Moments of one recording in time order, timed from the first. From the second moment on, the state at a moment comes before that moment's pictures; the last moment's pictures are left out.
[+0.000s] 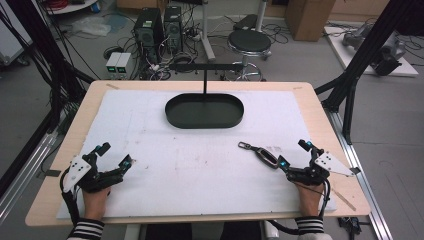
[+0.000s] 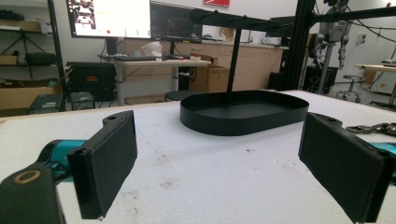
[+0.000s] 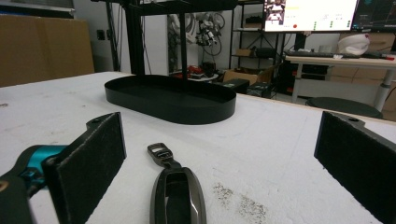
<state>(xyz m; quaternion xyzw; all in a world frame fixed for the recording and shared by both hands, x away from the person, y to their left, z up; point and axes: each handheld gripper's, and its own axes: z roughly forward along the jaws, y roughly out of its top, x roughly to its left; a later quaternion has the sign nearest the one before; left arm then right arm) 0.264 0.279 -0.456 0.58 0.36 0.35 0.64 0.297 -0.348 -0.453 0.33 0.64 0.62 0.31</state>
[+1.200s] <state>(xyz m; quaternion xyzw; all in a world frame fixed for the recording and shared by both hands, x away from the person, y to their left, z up) 0.263 0.279 -0.455 0.58 0.36 0.35 0.64 0.312 -0.347 -0.412 0.32 0.71 0.56 0.28</state>
